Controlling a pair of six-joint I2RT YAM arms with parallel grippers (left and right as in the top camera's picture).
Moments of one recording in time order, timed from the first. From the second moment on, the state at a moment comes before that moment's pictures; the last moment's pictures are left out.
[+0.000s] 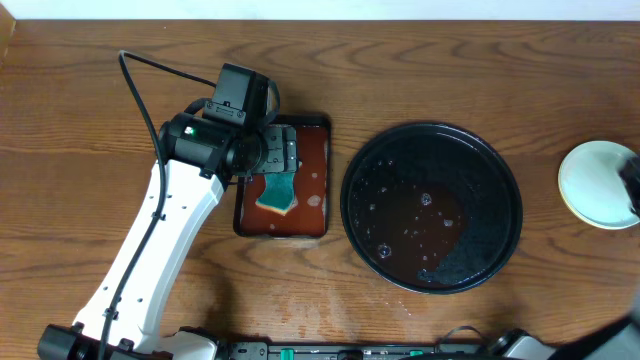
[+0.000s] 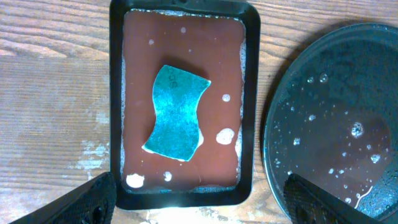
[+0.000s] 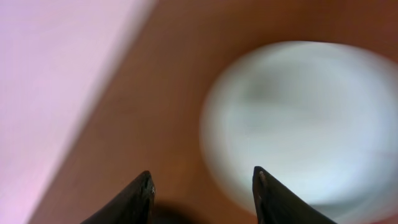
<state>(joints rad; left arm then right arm) -0.32 1.47 1.43 -1.10 0.05 -0.36 -0.77 1.39 0.95 -0.31 -0.39 0.48</state>
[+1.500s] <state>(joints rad) -0.32 1.47 1.43 -1.10 0.05 -0.36 0.10 0.10 0.15 -0.08 -0.21 -0.05</state>
